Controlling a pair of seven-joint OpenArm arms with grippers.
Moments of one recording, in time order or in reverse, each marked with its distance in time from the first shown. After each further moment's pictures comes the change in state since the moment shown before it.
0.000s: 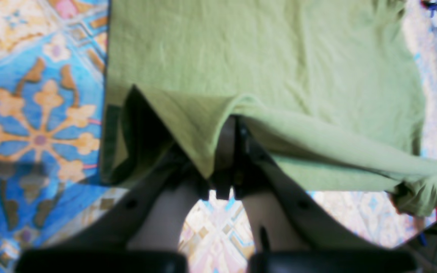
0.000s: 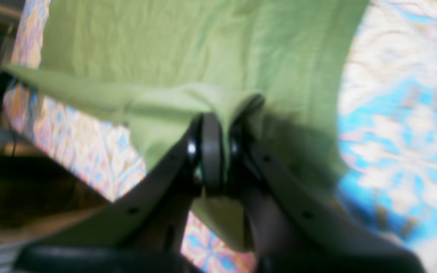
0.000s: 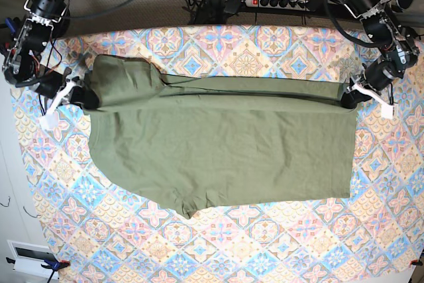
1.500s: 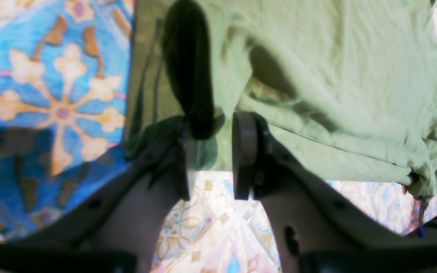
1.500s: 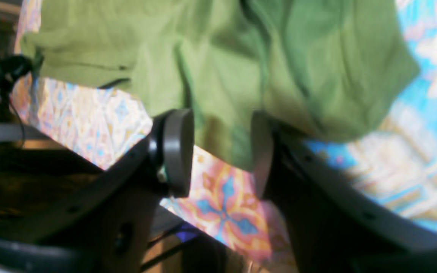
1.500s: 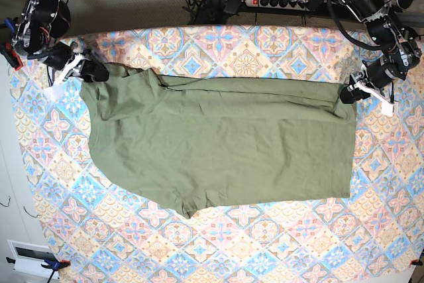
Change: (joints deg) left arm -0.9 -2.7 -0.3 -5.0 0.3 0.0 2.6; right arm -13.0 -0.7 -1.6 1.8 -0.2 -0.2 8.9
